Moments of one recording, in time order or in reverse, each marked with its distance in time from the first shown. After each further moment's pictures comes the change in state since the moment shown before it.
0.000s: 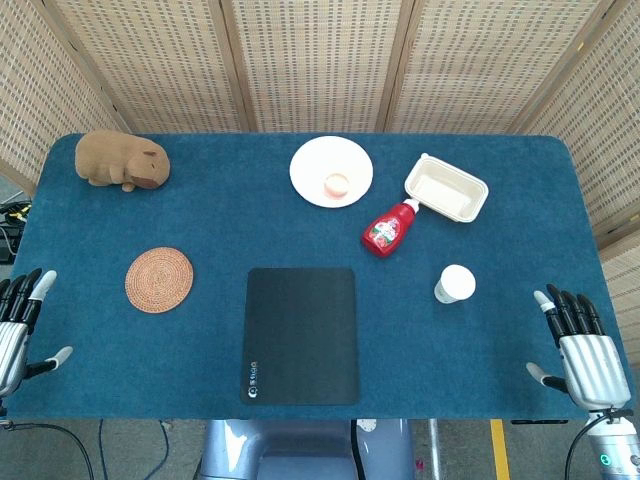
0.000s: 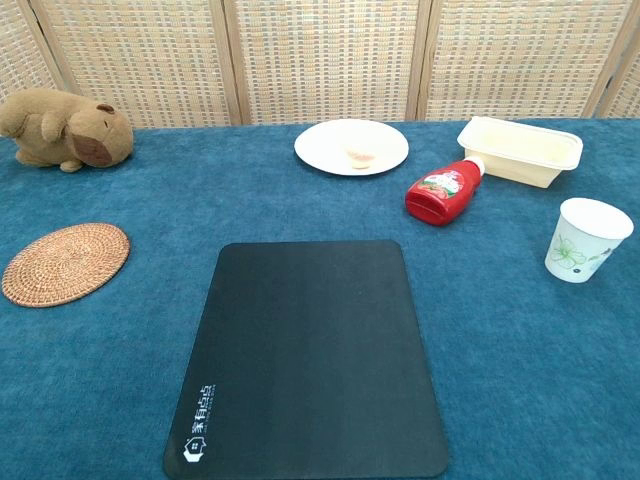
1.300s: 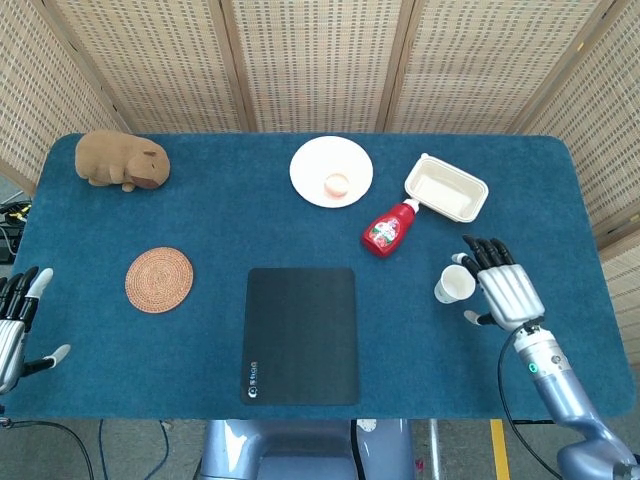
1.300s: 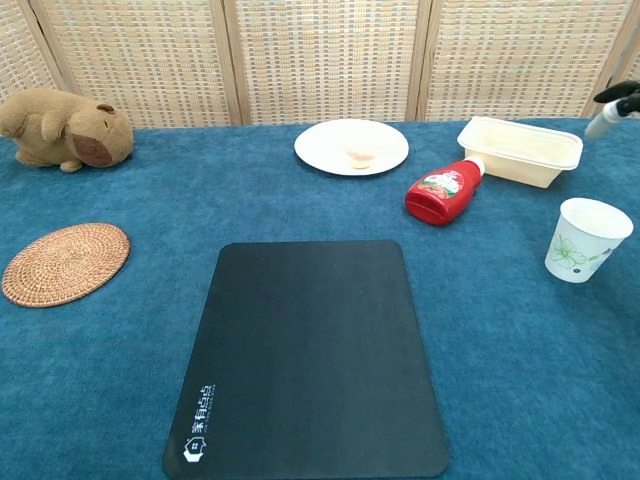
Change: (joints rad) left arm -0.004 0.003 -0.011 0.004 -0.014 -0.014 -0.011; right arm 0.363 -0.042 0.163 -0.035 0.260 -0.455 -0.144
